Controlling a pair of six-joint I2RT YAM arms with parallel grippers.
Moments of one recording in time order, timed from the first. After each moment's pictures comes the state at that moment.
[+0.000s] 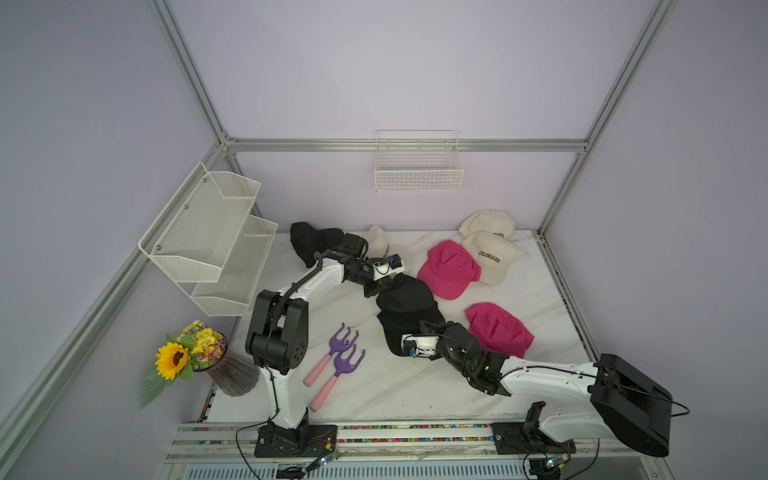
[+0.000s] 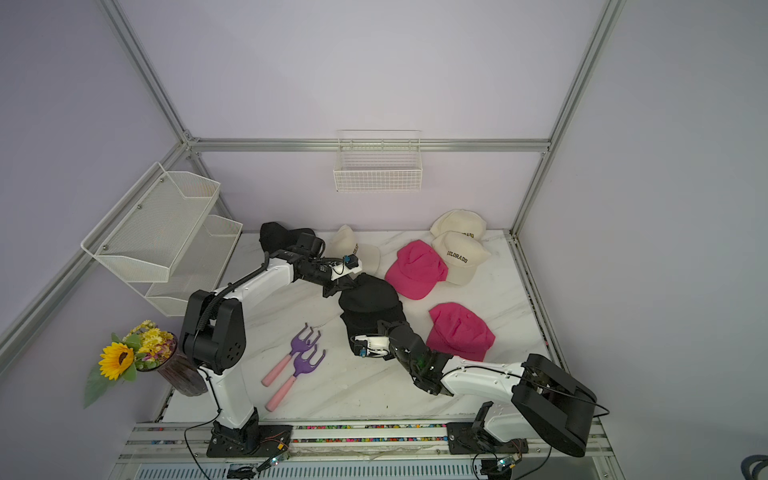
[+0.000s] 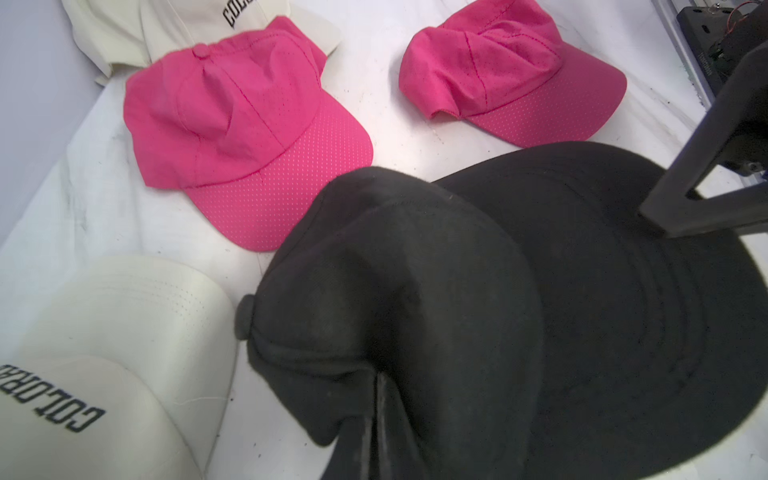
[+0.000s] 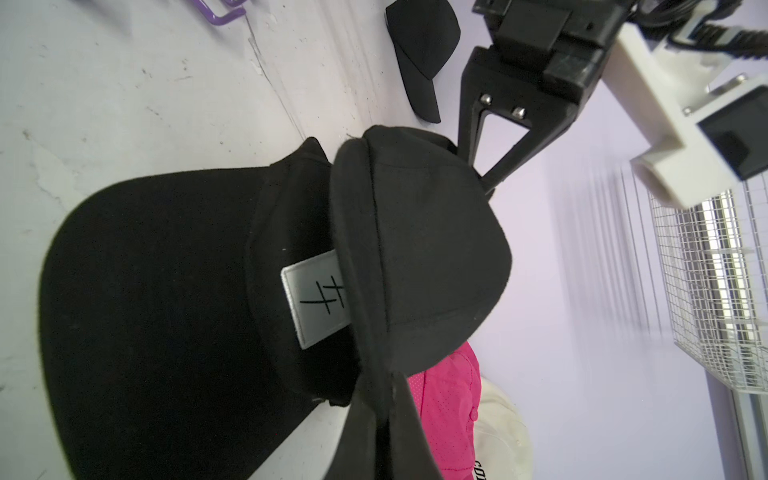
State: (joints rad) left arm -0.32 1.87 1.47 -0.63 0.75 0.95; right arm 0.94 1.30 0.49 0.42 0.37 -1.03
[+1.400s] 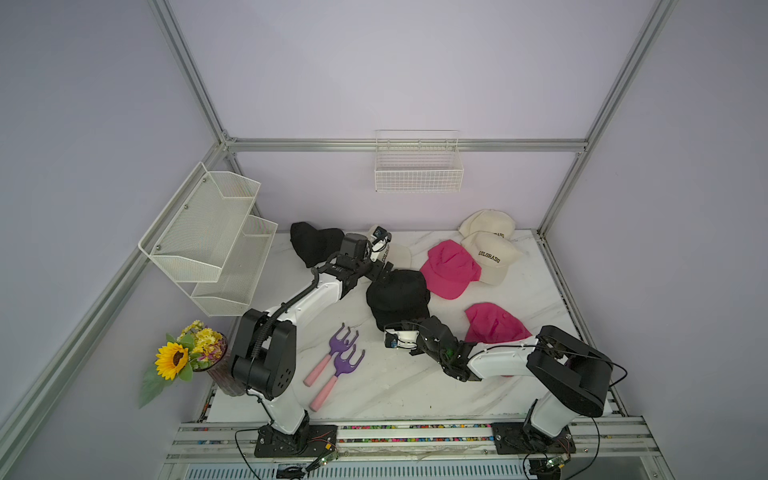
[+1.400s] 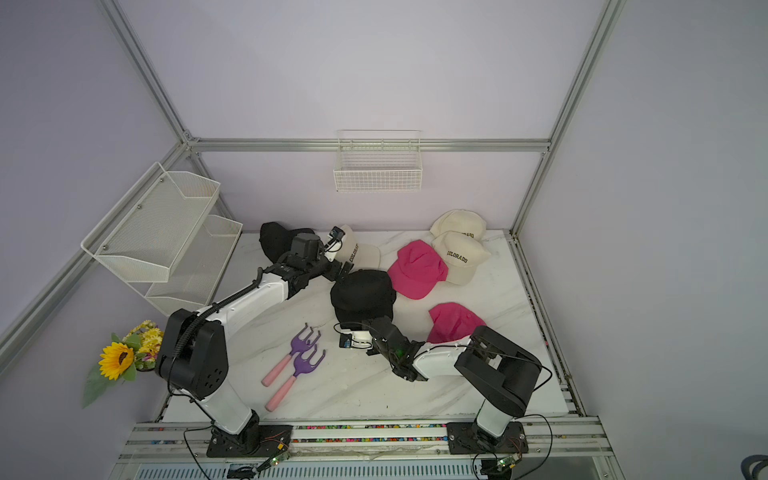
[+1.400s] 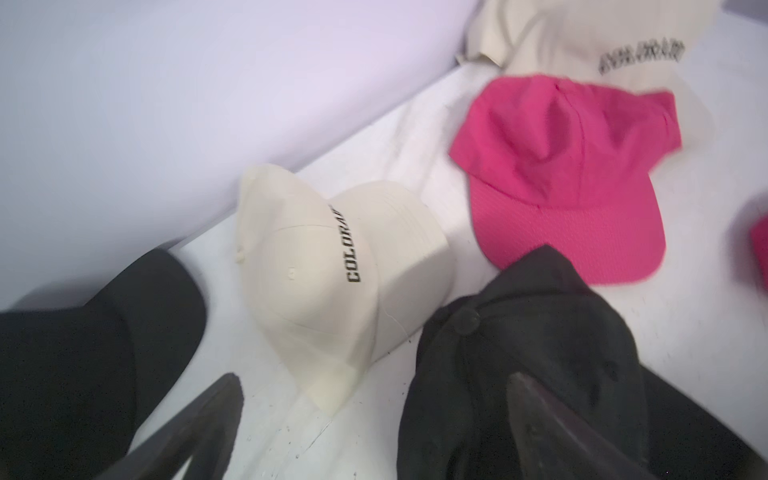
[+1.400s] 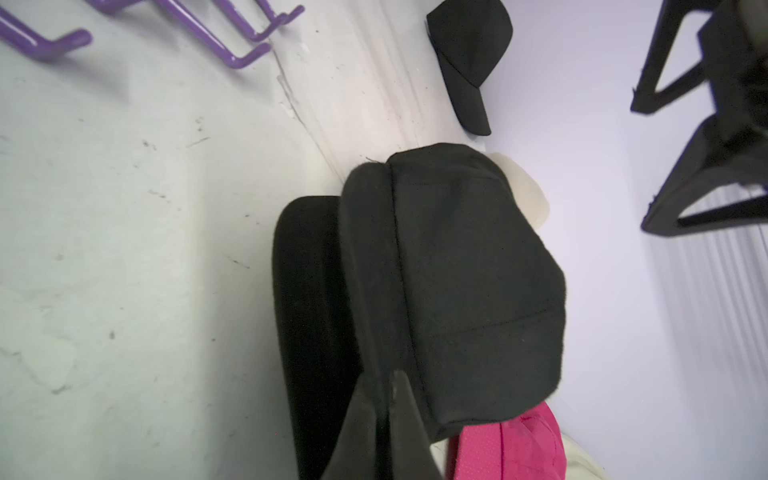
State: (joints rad) left arm -0.38 1.68 1.27 -0.14 -0.03 0.15; right arm 0.92 1.65 0.64 0.55 0.26 -0.91
